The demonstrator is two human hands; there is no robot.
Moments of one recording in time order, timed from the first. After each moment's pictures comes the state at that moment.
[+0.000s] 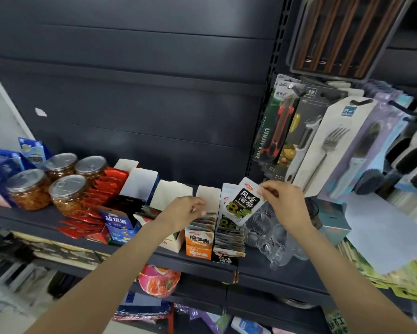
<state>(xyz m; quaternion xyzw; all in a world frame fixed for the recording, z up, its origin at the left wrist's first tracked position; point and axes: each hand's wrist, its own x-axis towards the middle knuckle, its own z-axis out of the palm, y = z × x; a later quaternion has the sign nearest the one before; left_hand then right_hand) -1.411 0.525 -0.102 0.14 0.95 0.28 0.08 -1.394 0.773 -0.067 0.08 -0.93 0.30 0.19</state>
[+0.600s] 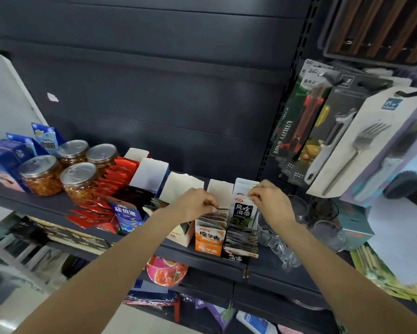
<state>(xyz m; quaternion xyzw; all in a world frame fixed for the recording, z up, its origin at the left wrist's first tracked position) -1.432 0.524 -0.105 0.18 0.94 0.25 0.12 -1.433 0.737 -0.110 0.09 -0.98 0.18 0.07</state>
